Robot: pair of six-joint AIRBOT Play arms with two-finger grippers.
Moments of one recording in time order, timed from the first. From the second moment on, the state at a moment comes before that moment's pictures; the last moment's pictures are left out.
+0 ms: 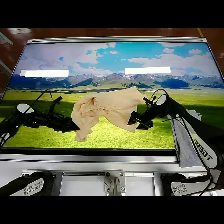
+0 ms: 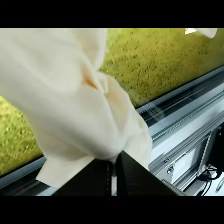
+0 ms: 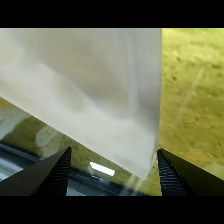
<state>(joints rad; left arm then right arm) 0.01 -1.20 0.74 0.71 -1.26 -1.16 0.17 -1.60 1.00 -0.93 1.12 1.57</state>
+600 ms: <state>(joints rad) 0.01 -1.14 0.88 0.68 -1.19 -1.17 0.19 -1.55 1.05 -0.82 1.10 1.47</state>
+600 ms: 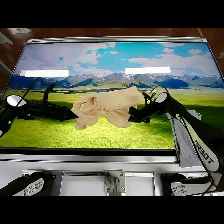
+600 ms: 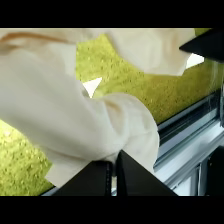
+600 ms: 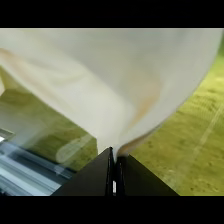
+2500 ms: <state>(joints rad) 0.14 -0.72 1.08 1.15 -0.96 -1.44 0.18 -1.51 1.90 -1.42 1.54 1.65</state>
